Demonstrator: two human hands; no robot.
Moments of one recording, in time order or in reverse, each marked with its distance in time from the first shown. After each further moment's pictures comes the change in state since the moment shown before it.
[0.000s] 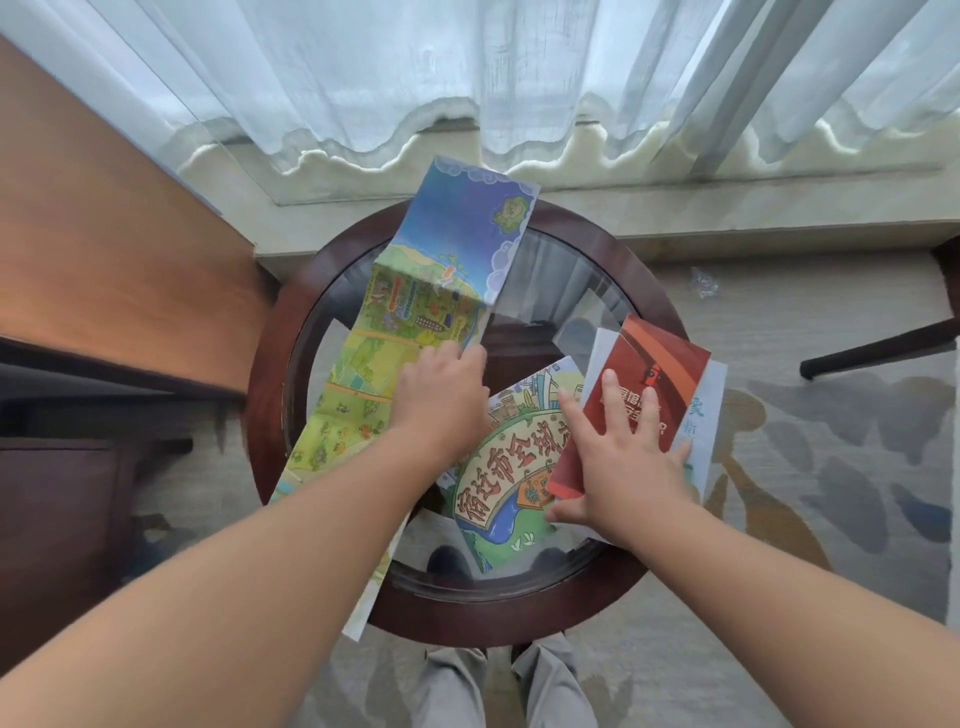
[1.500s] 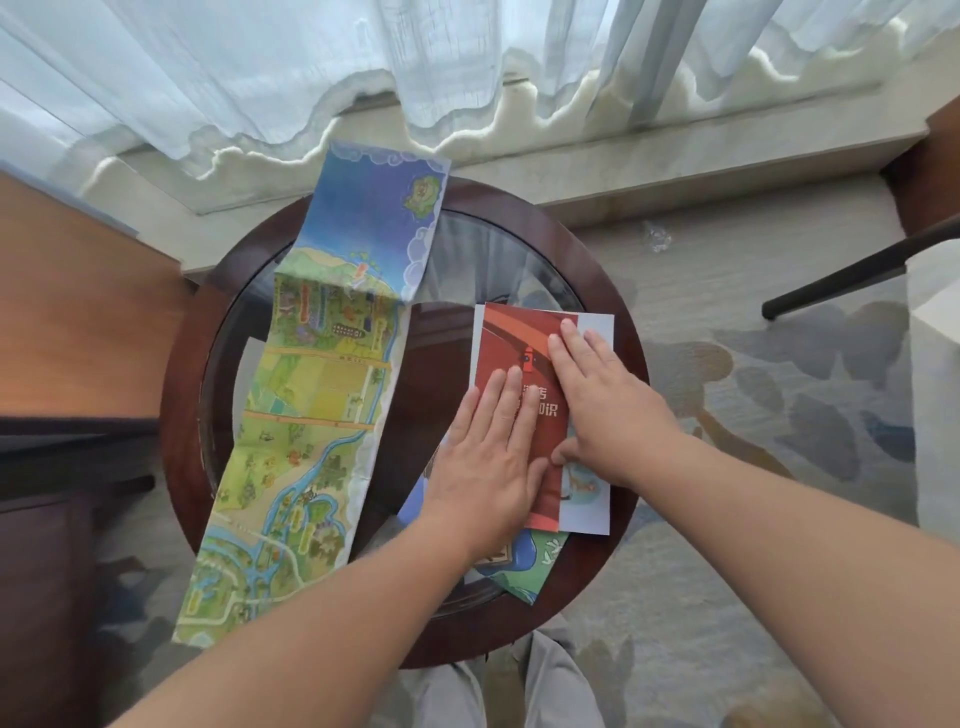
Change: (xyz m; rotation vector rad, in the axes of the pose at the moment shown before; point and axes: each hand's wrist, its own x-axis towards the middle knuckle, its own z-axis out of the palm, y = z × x) left_hand -0.033 0.072 0.070 0.119 -0.069 0.399; right_hand 0.032 0.055 -0.018 0.019 0.094 -0.132
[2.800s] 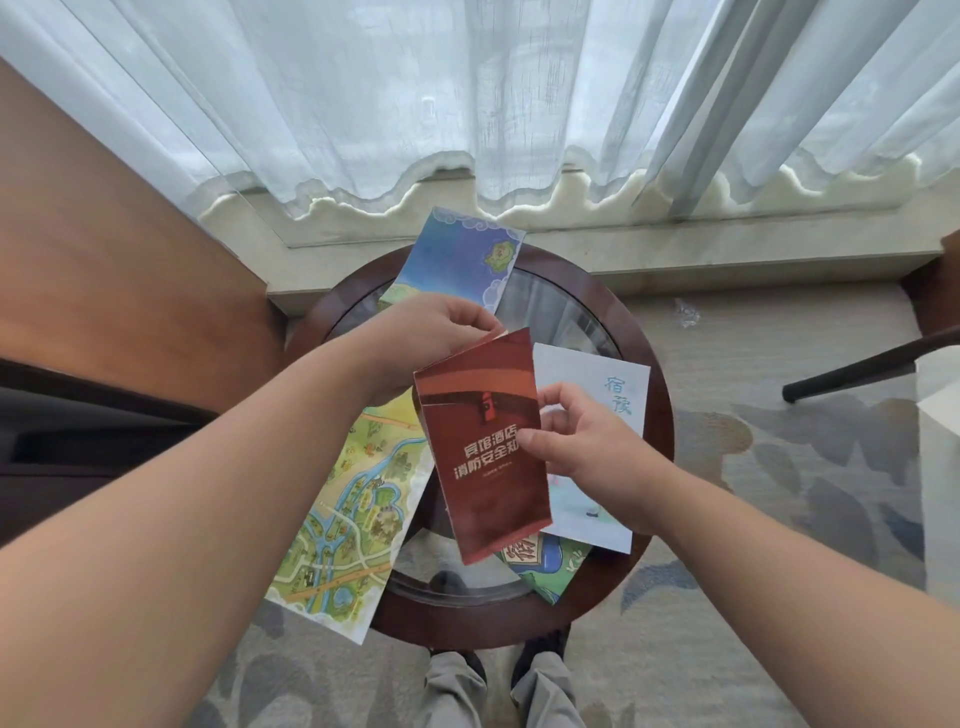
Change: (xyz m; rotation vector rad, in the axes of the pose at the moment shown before) left_hand -0.016 -0.086 -0.196 -1.192 -0.122 -0.379; right_hand -0.054 -0.080 -0.055 1.344 -0.114 -0.021
